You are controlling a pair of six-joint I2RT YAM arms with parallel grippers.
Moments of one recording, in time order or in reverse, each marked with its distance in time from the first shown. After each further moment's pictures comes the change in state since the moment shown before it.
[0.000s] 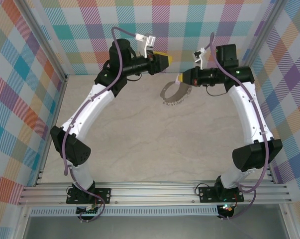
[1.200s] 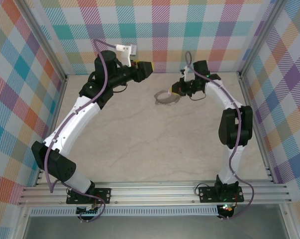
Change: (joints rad) left arm 0.043 -0.240 -0.293 -0.031 -0.220 -0.019; right arm 0.032 0.388 -0.164 0.327 0.086 0.152
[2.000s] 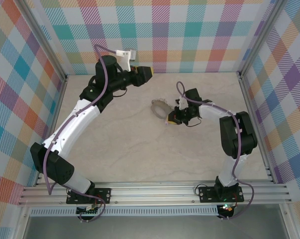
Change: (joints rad) left arm 0.000 -0.039 -0.092 0.017 0.001 -0.036; right arm 0.107 -0.168 -0.536 0.220 0.071 0.128
